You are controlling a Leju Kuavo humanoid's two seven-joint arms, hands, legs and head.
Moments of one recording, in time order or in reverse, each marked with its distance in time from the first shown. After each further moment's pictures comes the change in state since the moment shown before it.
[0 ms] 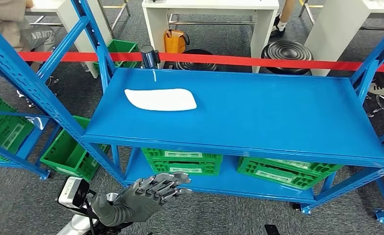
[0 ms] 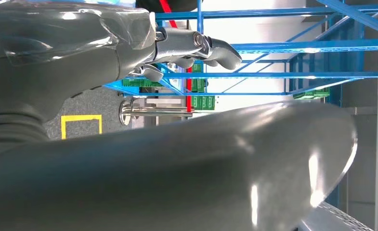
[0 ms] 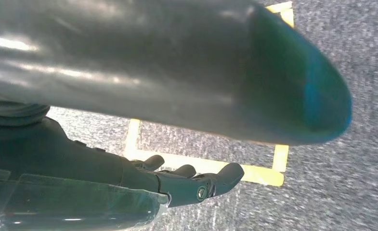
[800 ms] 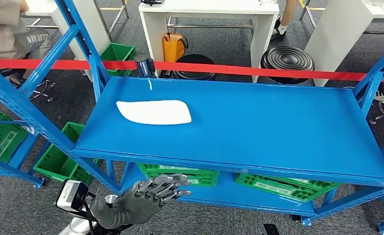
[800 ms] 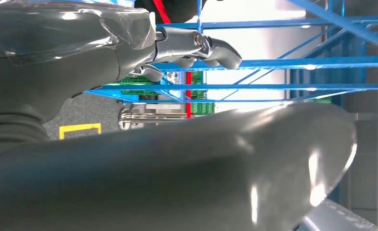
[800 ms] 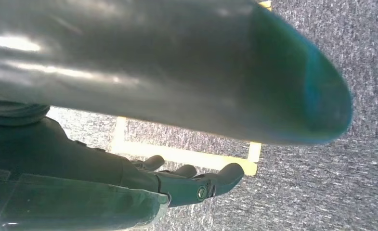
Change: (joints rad) left arm 0.017 0.003 0.004 -0.010 -0.019 0.003 -0.016; right arm -0.002 0.003 0.000 0.000 0.014 0.004 0.001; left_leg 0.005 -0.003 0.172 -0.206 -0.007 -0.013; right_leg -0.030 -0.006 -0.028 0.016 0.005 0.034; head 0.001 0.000
